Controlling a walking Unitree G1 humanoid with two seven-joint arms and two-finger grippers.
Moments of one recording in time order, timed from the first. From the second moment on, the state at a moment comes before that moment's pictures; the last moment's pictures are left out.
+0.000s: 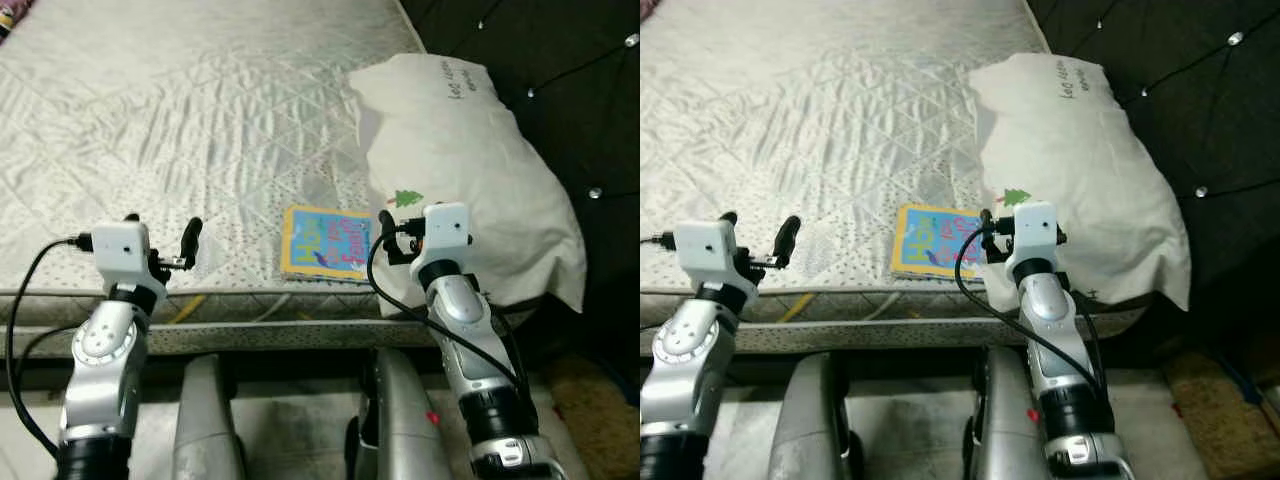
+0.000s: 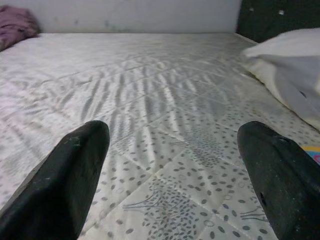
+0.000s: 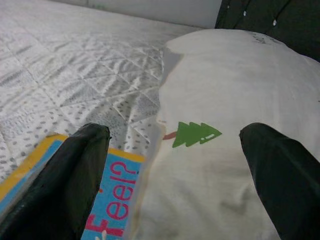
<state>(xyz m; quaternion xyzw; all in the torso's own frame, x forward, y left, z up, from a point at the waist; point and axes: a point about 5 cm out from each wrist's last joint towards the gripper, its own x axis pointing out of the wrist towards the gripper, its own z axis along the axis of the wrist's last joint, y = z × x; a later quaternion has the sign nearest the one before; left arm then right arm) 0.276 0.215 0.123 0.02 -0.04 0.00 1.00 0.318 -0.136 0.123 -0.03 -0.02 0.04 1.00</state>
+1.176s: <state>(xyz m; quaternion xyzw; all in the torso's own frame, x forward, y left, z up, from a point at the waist) 0.290 0.200 0.127 0.05 -0.05 -0.01 1.00 0.322 -0.128 0.142 0.01 -0.05 0.09 0.99</state>
